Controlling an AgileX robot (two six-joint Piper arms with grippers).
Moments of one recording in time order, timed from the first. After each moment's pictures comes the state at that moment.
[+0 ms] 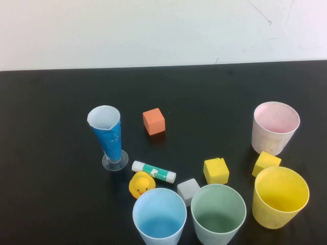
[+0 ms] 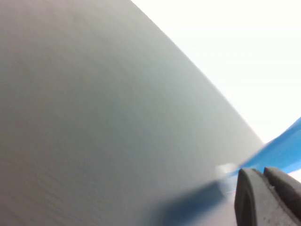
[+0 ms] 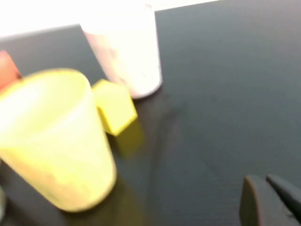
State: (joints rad) right arm 0.07 -0.01 0.03 0.34 0.37 -0.12; left arm 0.06 -0.01 0.02 -0.46 0.23 -0.42
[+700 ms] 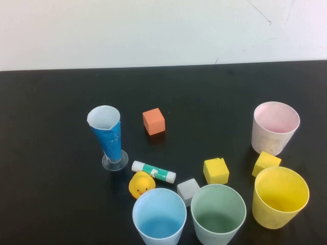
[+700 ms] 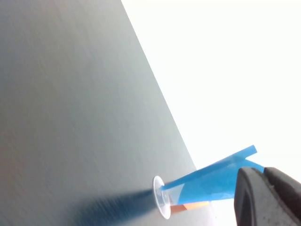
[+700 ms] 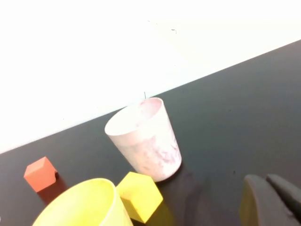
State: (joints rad) right arm 0.07 -0.01 0.03 0.57 0.17 -0.14; left arm 0.06 -0.01 0.02 -0.77 0.17 -0.48
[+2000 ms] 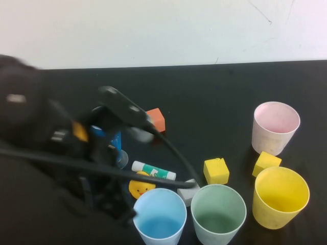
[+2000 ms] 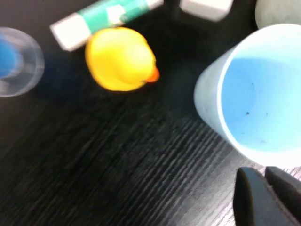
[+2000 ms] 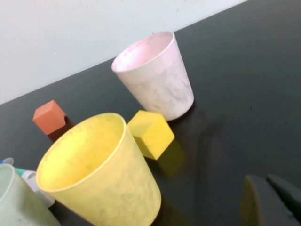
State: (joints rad) right arm 0.07 0.00 0.03 0.60 0.33 -0.15; left arm -0.58 1.31 -1.19 -0.20 1.20 0.27
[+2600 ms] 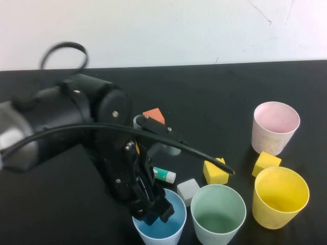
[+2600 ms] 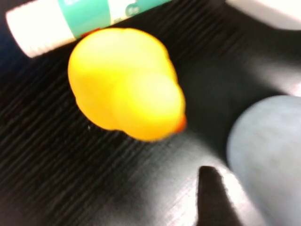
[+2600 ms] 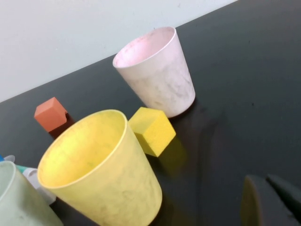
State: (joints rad) right arm 0.07 0.00 0.03 0.61 0.34 -0.15; left arm -0.63 1.58 -1.23 -0.17 1.13 0.11
